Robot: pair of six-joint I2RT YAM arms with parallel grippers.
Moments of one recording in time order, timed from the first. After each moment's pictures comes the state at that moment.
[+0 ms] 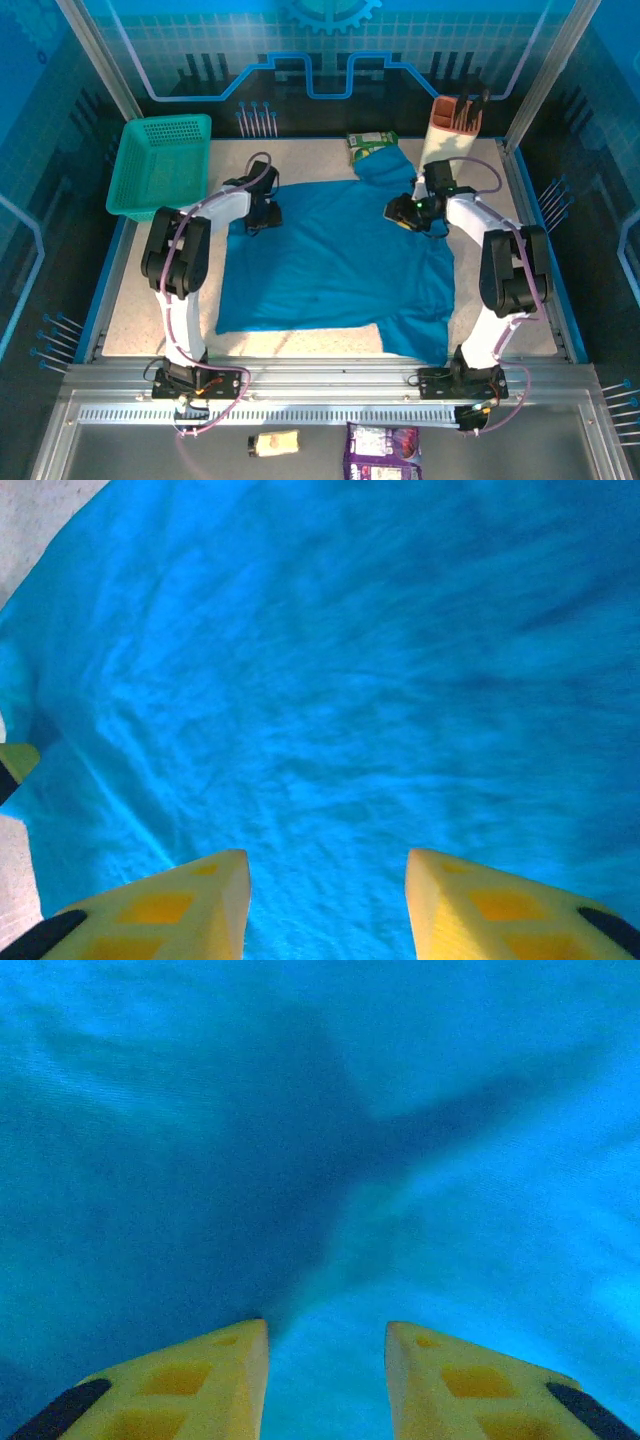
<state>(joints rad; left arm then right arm) -0.22 2.02 1.40 -0.61 -0.04 -0.50 0.09 1.79 1.22 -0.51 -0.44 0.49</state>
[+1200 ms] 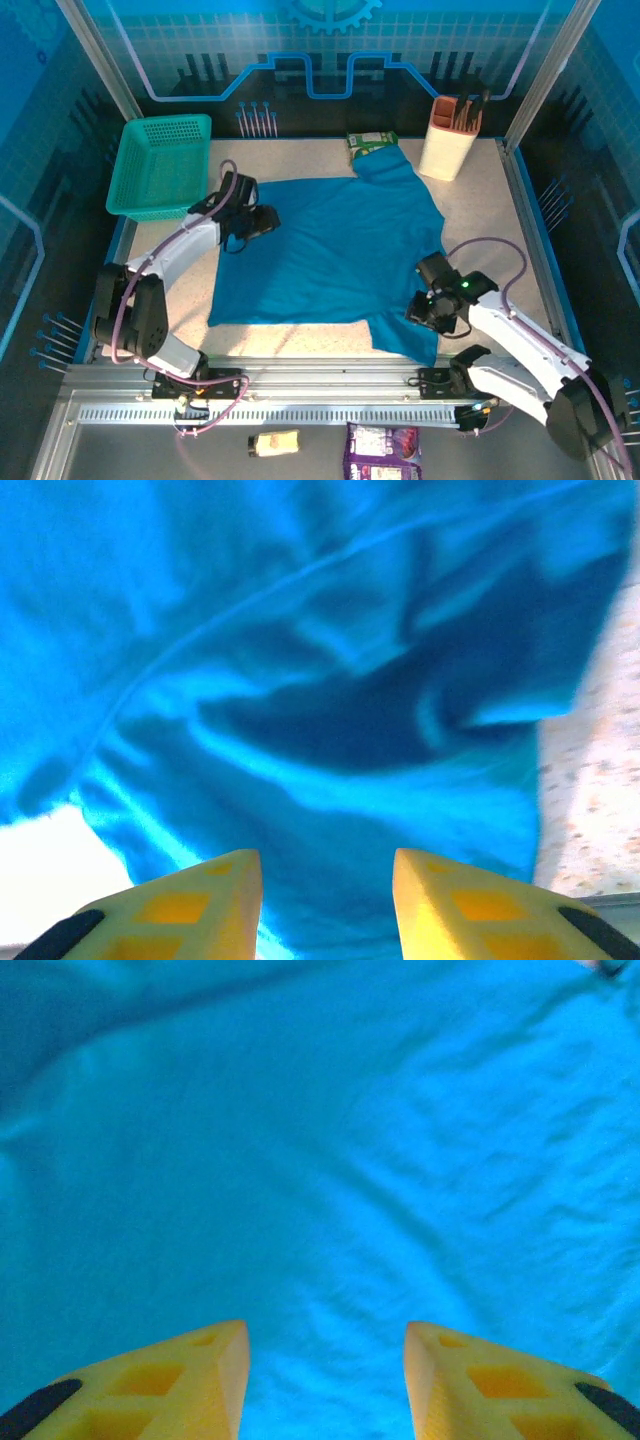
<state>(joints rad) -0.25 1.51 1.05 -0.52 0.14 -0.65 0.54 0.97 0.59 -1.01 -0.09 0.87</state>
